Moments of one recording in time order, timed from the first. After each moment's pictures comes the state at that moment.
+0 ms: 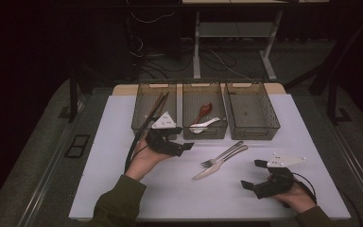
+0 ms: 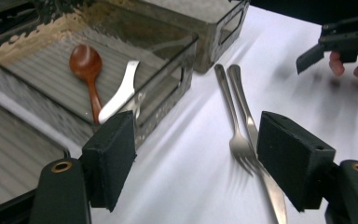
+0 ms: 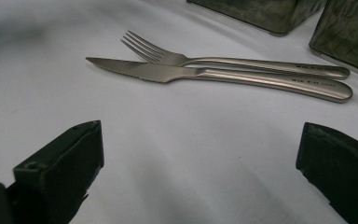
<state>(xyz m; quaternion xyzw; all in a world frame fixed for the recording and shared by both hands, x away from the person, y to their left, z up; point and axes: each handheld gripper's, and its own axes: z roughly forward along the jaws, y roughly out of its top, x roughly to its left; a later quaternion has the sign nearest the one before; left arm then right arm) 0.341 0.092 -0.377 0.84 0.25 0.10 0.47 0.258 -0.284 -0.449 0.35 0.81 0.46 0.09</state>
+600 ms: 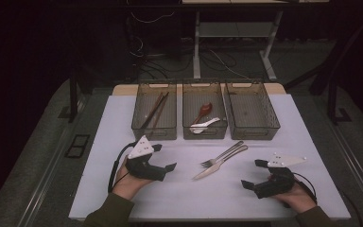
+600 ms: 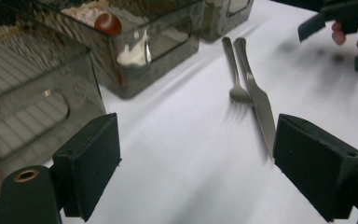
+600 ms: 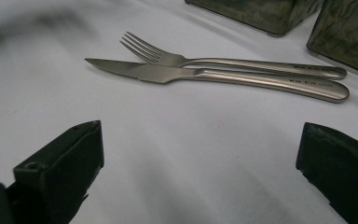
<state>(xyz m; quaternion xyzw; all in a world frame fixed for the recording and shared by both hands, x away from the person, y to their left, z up) 0.283 0.142 -0.412 0.82 0.28 0.13 0.49 0.258 -0.285 -0.448 0.35 0.81 0.46 0.09</state>
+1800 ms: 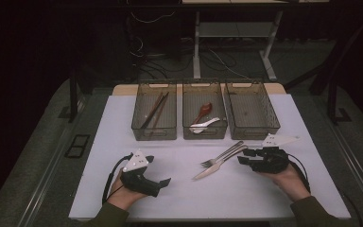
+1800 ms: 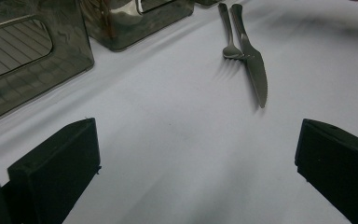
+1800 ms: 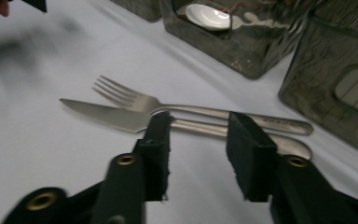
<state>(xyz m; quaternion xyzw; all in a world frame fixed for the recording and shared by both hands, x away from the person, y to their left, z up) 0.264 0.154 -0.435 0.82 0.30 0.11 0.48 0.302 -0.273 -0.419 0.35 0.82 0.44 0.09</state>
